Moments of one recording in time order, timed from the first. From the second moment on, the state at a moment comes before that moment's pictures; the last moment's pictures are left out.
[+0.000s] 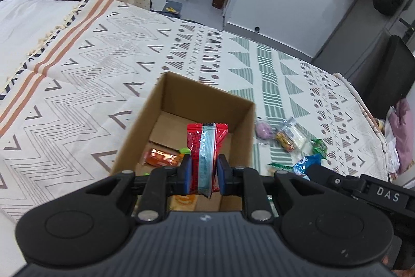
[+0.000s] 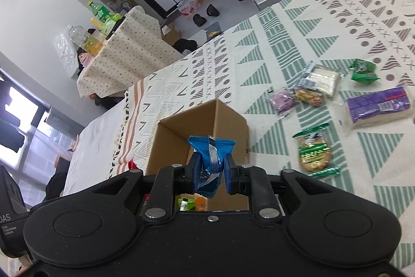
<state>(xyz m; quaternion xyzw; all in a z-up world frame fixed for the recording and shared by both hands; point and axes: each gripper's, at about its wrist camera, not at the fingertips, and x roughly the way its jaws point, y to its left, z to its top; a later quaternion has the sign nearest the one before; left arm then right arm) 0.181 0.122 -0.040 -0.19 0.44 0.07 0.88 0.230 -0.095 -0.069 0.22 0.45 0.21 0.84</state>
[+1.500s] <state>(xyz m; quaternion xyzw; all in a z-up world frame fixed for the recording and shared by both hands) 0.181 0.093 -0.050 -0.17 0.45 0.08 0.87 0.206 -0.154 -0.065 0.16 0.43 0.15 0.88</state>
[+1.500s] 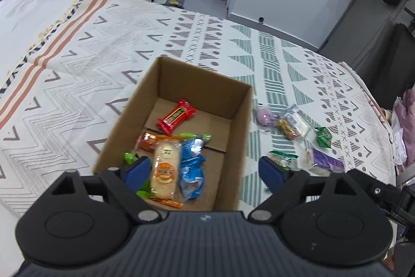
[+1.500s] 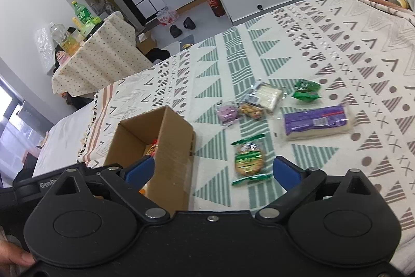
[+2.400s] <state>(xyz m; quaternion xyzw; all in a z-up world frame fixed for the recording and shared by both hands) 0.207 0.002 -0.050 -0.14 0.45 0.02 0.88 0.217 -0.243 -0.093 0.22 0.43 0.14 0.86</state>
